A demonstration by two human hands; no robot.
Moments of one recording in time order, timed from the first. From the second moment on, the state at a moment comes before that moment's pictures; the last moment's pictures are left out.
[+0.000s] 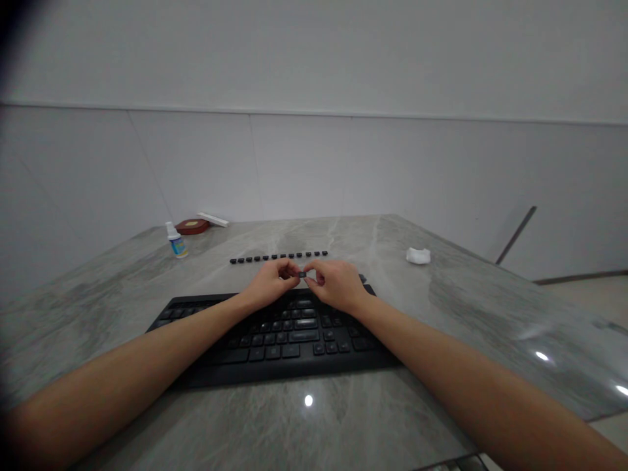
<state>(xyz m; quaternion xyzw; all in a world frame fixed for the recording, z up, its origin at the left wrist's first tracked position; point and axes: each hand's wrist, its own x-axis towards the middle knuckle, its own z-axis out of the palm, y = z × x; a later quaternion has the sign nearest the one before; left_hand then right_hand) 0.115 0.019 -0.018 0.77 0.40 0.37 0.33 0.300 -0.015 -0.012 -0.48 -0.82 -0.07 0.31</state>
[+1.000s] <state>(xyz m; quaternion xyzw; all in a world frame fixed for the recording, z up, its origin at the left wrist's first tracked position) 0.116 0.000 -0.012 0.89 0.35 0.23 0.15 0.373 0.084 -0.023 -0.64 -0.76 -0.04 0.11</state>
